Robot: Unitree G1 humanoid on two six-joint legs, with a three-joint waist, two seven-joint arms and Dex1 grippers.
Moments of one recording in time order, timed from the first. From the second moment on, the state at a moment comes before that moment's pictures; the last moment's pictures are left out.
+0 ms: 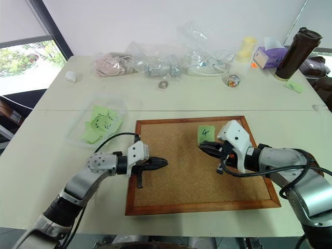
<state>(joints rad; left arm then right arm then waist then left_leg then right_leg) -0.27 0.45 -0.35 -0.11 -0.21 0.29 -0.97 -0.04 -0.88 -0.16 -0.63 0.57 0.74 0.82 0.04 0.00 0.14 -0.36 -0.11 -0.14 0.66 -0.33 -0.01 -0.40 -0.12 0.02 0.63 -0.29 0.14</state>
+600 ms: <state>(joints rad) -0.52 0.29 -0.24 -0.13 -0.45 0.58 -0.95 -0.14 -0.95 -0.05 -0.67 0.51 0.66 0.90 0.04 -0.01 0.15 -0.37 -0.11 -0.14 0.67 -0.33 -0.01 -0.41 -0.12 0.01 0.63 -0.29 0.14</state>
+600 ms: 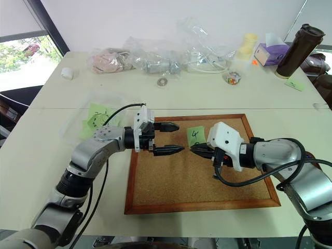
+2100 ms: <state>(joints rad) -0.48 0.26 -0.29 0.04 -0.33 0.38 -0.95 -0.02 -0.91 -0.63 -0.52 0.65 0.84 0.85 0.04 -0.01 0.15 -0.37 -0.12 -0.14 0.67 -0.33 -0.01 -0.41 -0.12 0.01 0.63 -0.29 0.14</state>
